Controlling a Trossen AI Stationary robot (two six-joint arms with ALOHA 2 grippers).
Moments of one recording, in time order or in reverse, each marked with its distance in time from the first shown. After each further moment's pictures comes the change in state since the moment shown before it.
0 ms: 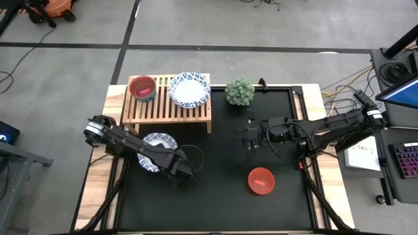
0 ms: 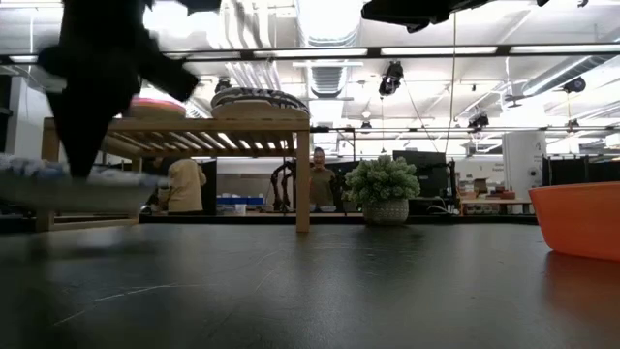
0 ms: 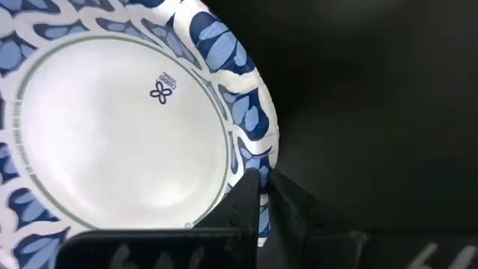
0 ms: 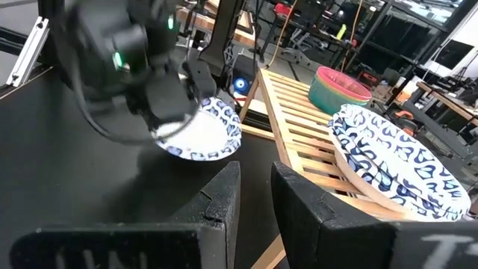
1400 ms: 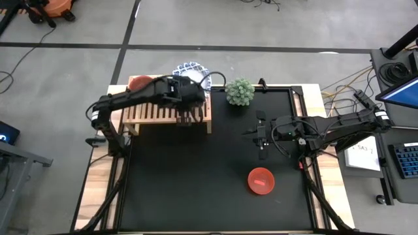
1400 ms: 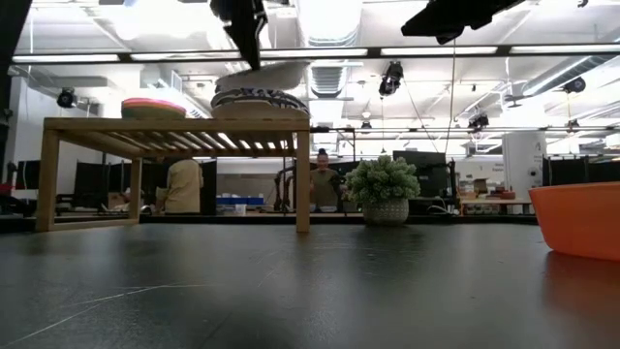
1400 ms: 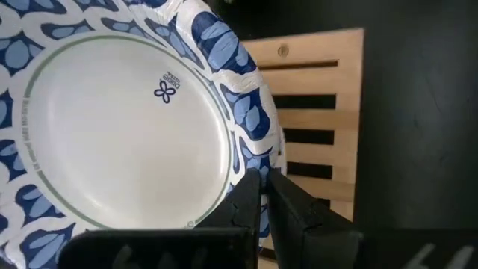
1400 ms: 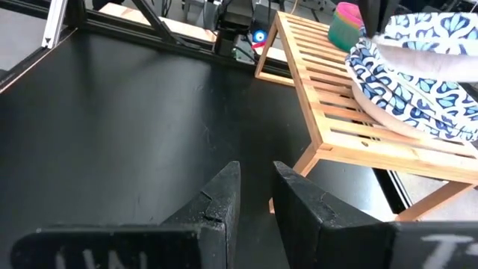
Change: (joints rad) left arm 0.535 -0.002 0.731 -0.181 -0.362 1.225; right arm 0.003 -0.160 0.000 -0.345 -0.028 0.123
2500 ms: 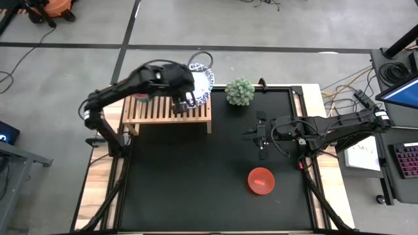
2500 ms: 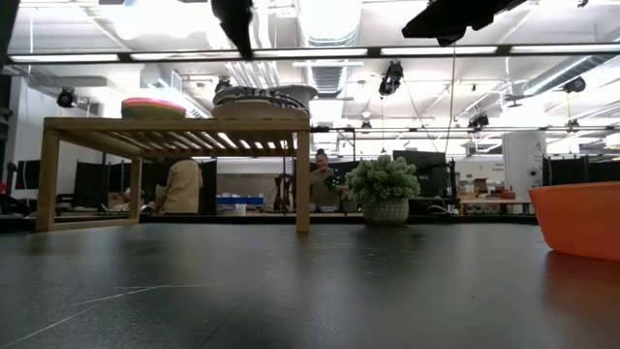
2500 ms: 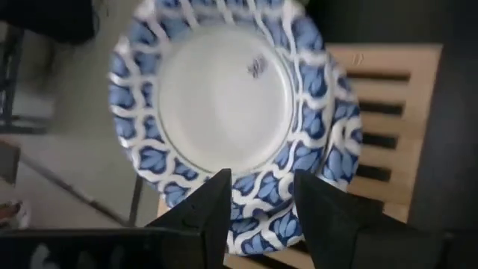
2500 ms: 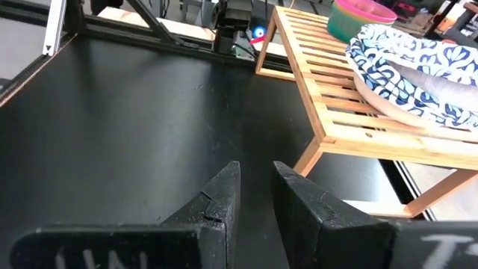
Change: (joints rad) left arm 0.119 -0.082 -0.001 0.052 0.009 0.008; right arm 0.000 0.000 0.000 -0.010 0.001 0.049
